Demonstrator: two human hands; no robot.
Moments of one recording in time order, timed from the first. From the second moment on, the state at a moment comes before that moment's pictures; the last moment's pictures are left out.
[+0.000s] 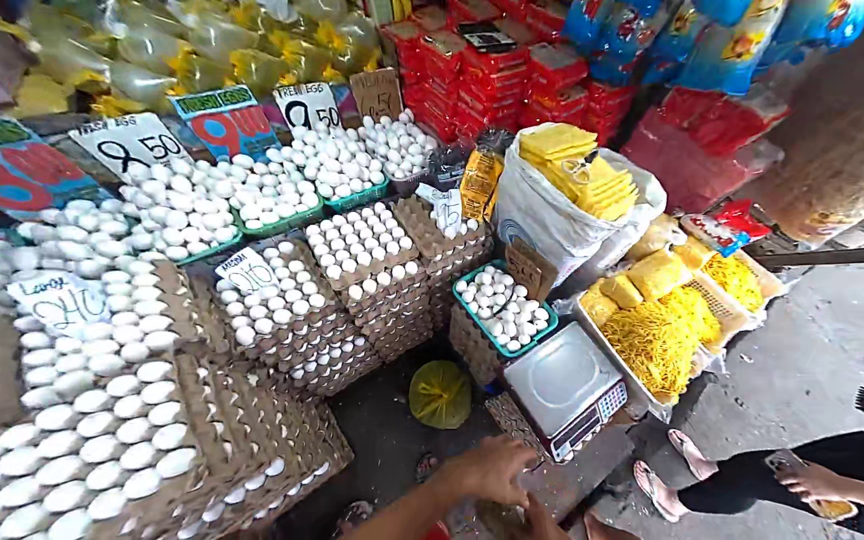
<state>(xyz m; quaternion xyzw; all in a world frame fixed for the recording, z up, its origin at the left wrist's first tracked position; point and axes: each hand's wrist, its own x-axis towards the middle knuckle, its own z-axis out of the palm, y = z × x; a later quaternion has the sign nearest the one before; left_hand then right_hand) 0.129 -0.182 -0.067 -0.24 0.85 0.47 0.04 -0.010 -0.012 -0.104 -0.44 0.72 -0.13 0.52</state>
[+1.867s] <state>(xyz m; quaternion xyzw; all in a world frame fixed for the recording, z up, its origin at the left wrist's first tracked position) 0.368 -0.334 -0.063 -0.72 0.44 0.33 -0.41 -0.007 -0.861 0.135 -0.65 0.75 -0.08 0.09</state>
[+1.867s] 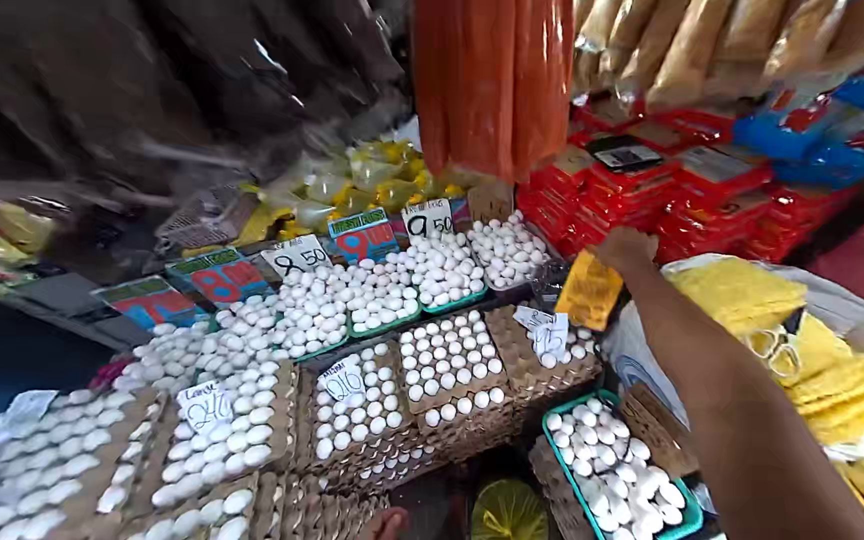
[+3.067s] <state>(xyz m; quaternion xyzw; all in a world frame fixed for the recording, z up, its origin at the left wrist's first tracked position) 0.204 -0.521 0.032 -0.42 0.04 0.64 -0.64 0.017 -0.489 0.027 -0.83 0.49 -0.27 0.04</state>
